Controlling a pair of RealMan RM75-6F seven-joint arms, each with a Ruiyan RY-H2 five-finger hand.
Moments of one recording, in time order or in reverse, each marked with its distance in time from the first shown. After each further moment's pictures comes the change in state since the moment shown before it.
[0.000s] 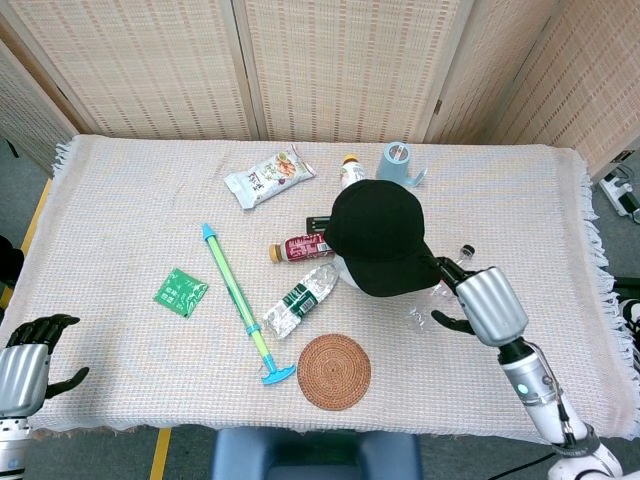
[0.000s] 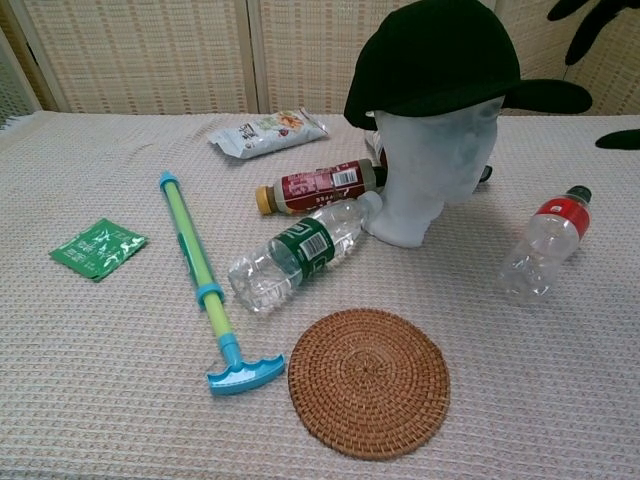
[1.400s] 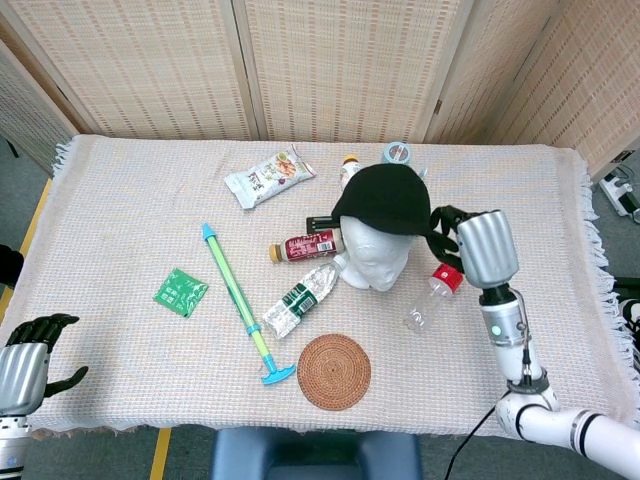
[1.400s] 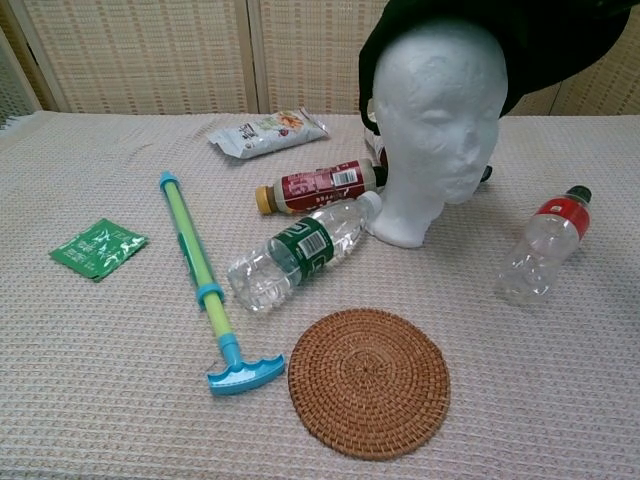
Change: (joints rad) left arm -0.005 -0.005 -0.007 0.023 -0.002 -0.017 -0.016; right arm 0.179 -0.214 0.180 0.298 0.163 0.085 0.015
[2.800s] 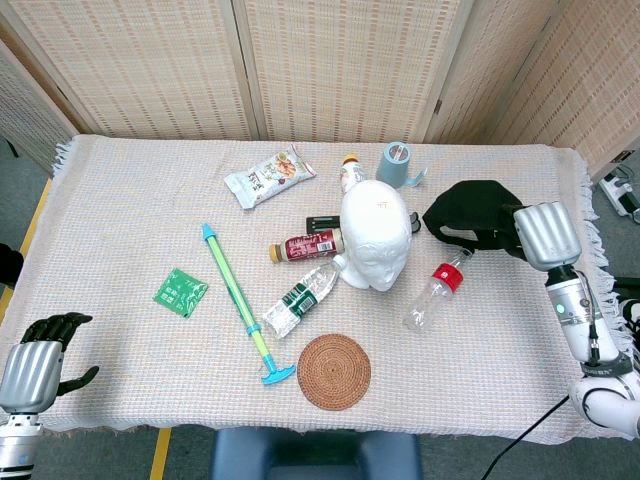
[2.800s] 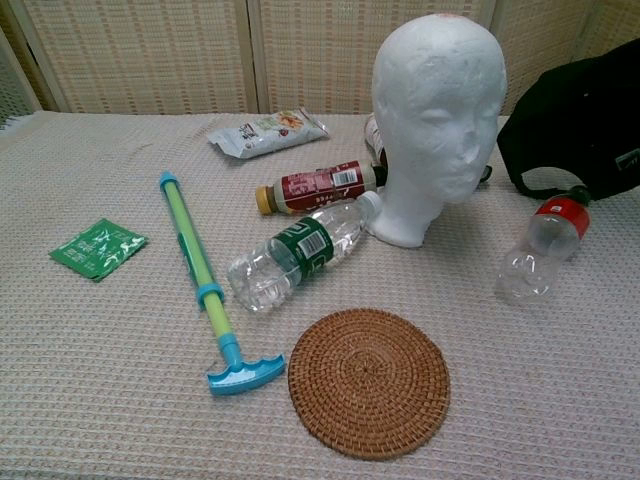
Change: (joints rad) left arm -0.016 0.007 0.008 -0.058 0.014 -0.016 0.069; right arm 0.000 0.174 -0.167 0.261 0.095 -0.250 0.103
